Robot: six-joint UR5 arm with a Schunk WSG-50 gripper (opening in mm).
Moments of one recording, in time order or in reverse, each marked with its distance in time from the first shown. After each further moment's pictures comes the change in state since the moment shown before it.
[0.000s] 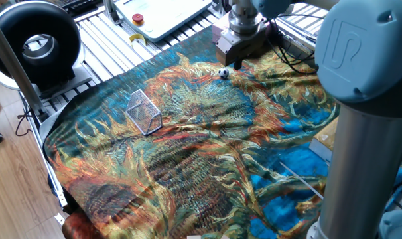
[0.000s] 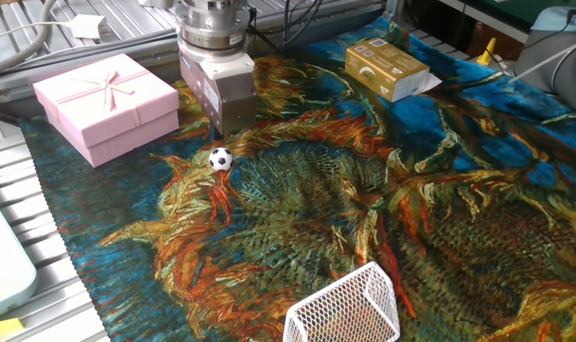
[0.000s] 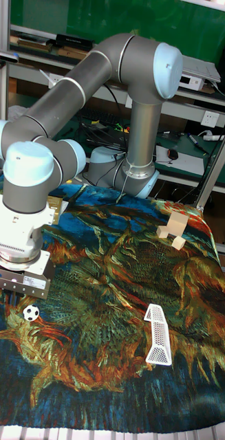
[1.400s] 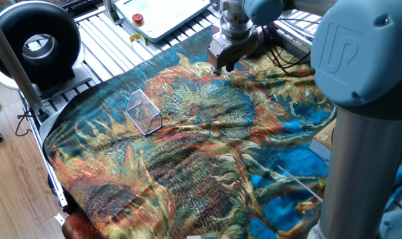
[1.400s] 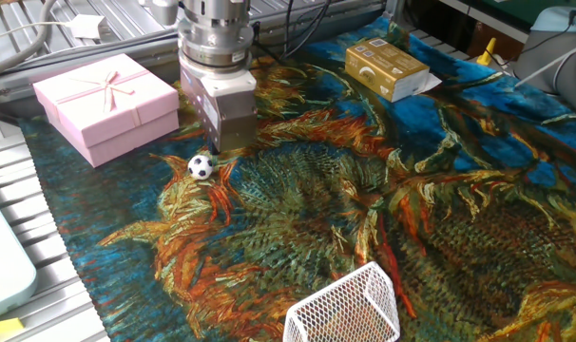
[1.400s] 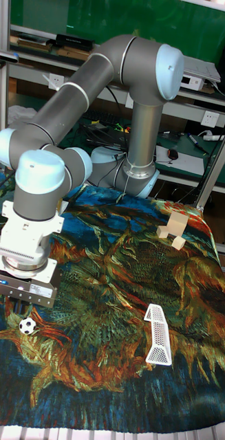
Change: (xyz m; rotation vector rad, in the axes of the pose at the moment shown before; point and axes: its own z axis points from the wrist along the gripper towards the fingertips) arm -0.014 0.008 0.005 0.014 -0.029 0.005
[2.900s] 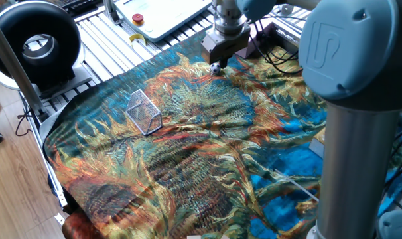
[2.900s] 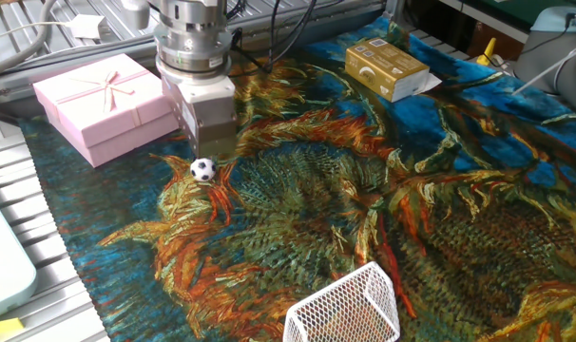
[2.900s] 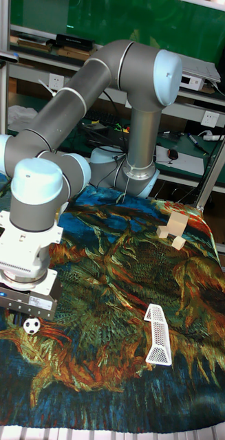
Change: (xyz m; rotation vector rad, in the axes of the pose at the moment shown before) arm -0.024 0.021 0.003 -0.020 0.000 0.033
